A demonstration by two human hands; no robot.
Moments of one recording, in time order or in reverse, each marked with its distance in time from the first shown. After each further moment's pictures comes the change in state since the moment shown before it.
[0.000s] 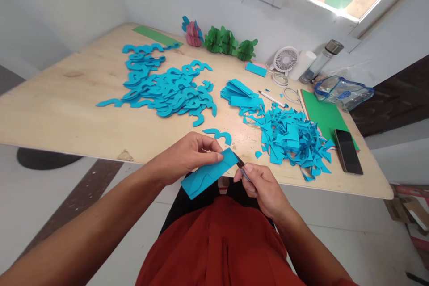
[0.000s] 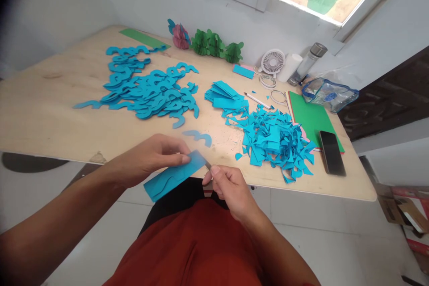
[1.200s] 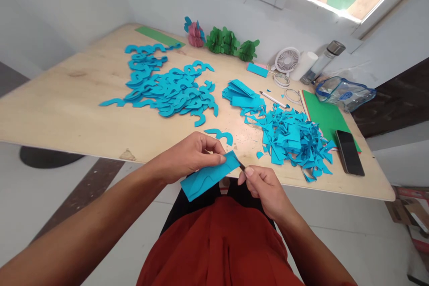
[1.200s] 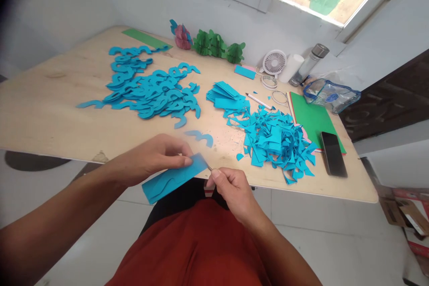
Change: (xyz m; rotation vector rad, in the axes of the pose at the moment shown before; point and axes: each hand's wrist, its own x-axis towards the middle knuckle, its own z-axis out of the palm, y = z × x) left_hand 0.003 -0.006 -0.003 0.044 -0.035 0.002; right_hand -0.003 0.002 -0.005 -0.162 0.029 -0.062
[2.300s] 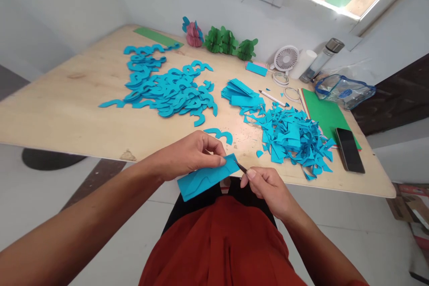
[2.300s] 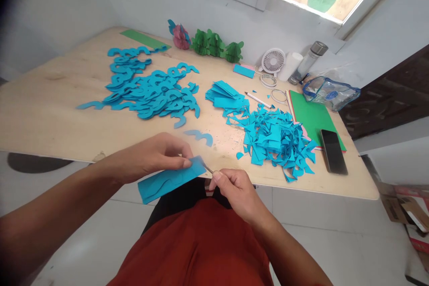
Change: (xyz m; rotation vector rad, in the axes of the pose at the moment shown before) left_hand -0.004 0.018 -0.002 0.066 -0.109 -0.049; right_hand -0.006 -0.009 -0.009 -0.104 -0.069 0.007
